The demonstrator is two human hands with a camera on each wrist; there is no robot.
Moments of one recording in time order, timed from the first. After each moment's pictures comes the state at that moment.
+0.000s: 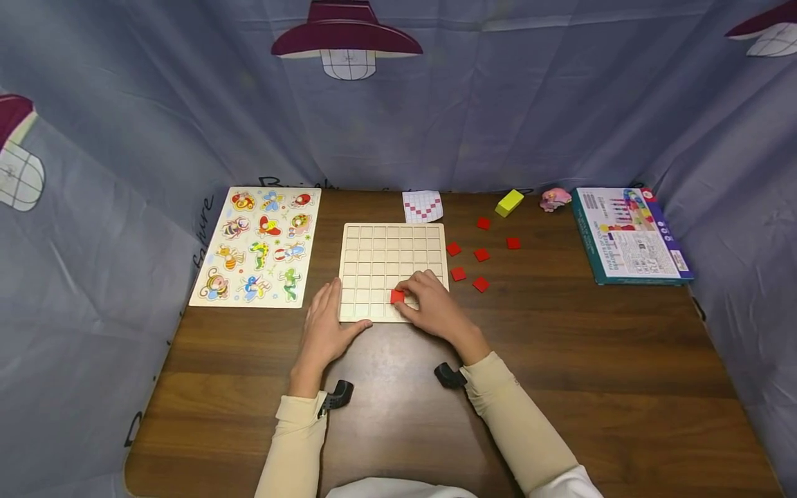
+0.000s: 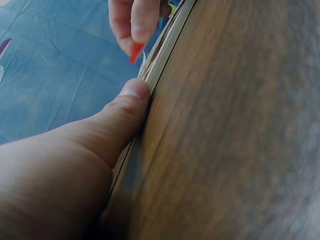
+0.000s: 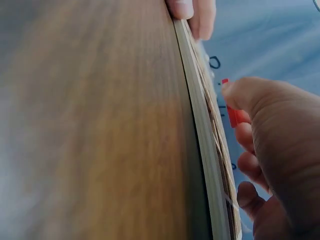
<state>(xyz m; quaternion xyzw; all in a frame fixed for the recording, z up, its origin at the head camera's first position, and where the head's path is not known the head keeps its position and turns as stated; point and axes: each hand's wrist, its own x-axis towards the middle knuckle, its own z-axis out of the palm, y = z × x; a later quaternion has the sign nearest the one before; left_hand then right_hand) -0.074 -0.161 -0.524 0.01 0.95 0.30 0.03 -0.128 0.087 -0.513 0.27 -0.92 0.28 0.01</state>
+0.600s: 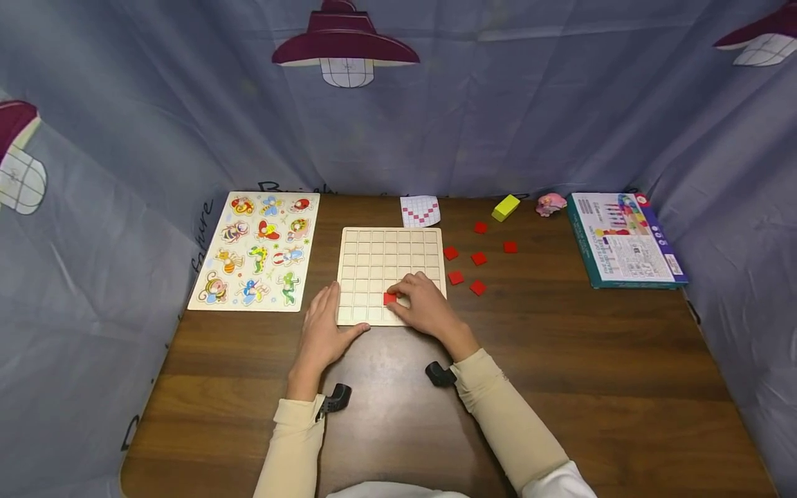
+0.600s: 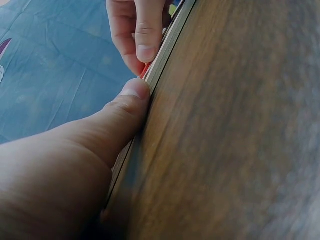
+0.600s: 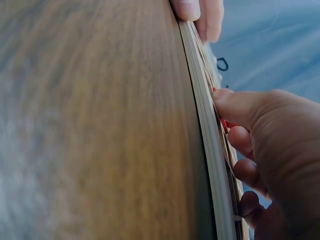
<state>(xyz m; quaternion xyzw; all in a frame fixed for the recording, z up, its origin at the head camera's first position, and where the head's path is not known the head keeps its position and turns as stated) -0.074 -0.162 -0.525 0.01 0.95 0.31 0.03 -0.136 0.074 -0.511 0.27 -0.93 0.26 0.00</state>
